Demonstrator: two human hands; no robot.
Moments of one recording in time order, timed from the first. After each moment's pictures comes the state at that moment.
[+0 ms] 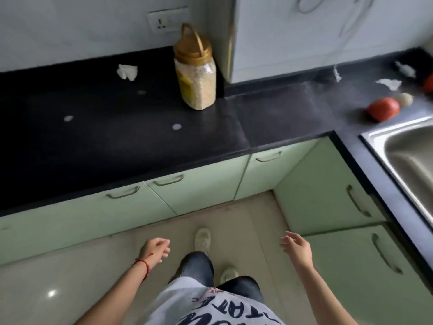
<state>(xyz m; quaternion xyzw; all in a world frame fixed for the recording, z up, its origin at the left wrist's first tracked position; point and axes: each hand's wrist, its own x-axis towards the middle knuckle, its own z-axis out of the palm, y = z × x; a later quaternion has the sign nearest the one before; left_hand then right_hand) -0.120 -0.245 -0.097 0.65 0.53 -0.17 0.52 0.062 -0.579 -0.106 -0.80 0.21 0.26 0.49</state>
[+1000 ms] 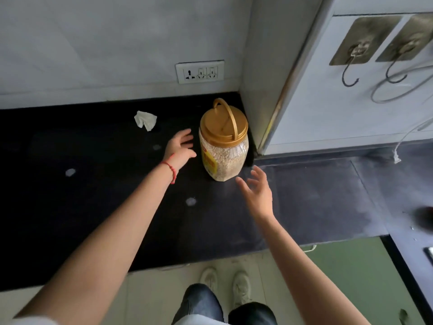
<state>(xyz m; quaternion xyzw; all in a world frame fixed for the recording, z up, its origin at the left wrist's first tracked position) 0.259 -0.030 0.068 0.68 0.39 0.10 0.61 0.302 -0.240 0.036 -0.81 -0.08 0.22 0.53</state>
